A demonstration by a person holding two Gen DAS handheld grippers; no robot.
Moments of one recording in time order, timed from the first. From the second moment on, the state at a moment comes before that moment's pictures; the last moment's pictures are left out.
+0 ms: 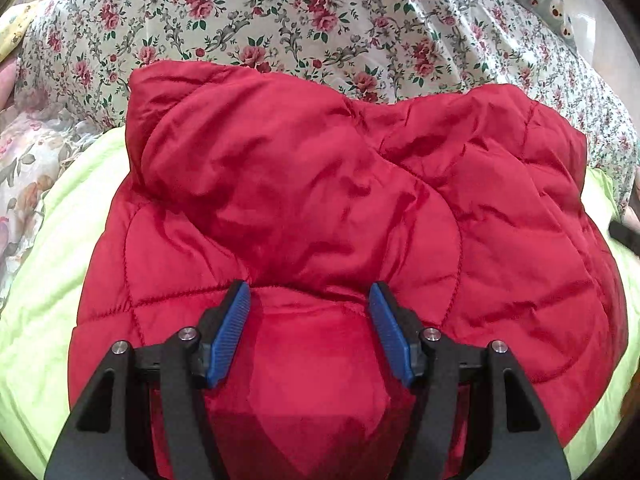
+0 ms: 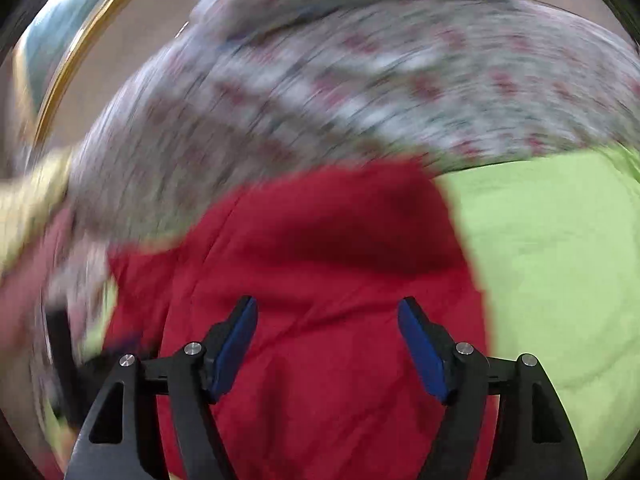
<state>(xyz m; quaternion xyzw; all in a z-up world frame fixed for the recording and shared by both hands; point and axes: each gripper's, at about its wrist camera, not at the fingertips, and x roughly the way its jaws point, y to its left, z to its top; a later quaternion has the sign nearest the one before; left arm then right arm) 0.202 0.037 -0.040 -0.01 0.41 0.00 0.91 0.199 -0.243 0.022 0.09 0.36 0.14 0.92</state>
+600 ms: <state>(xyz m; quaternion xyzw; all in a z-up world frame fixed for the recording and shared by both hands) 0.221 0.096 -0.042 -0.06 0.43 0.03 0.90 0.265 -0.246 -0.040 0.09 0.45 0.12 0.88</state>
